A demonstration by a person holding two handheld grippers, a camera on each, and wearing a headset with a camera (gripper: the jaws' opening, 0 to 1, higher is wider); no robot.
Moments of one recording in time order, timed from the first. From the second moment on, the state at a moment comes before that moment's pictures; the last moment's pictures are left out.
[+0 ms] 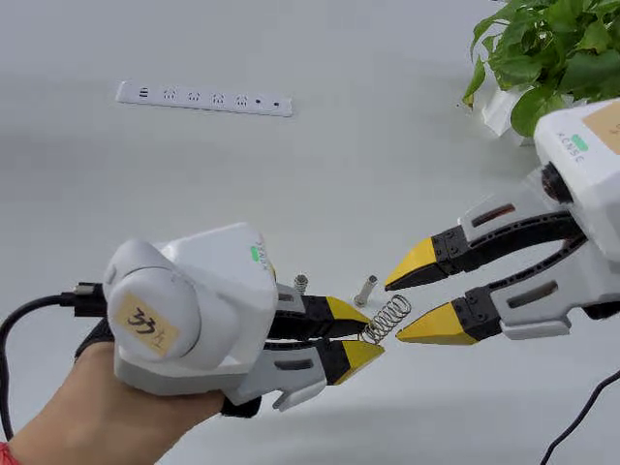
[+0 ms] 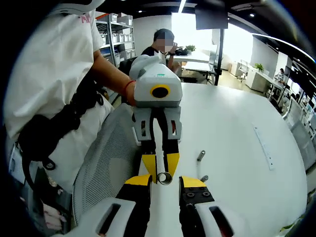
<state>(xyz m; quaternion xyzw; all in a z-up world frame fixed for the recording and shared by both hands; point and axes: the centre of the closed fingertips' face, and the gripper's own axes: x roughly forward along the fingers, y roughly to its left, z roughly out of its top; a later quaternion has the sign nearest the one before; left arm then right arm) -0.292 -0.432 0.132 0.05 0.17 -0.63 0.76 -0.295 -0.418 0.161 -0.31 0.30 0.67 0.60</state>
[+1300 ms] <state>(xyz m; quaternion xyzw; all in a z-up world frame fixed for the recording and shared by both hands) -0.293 -0.425 0.126 0.05 0.17 -0.62 0.76 -0.302 -0.409 0.136 -0.39 0.33 0.70 0.49</state>
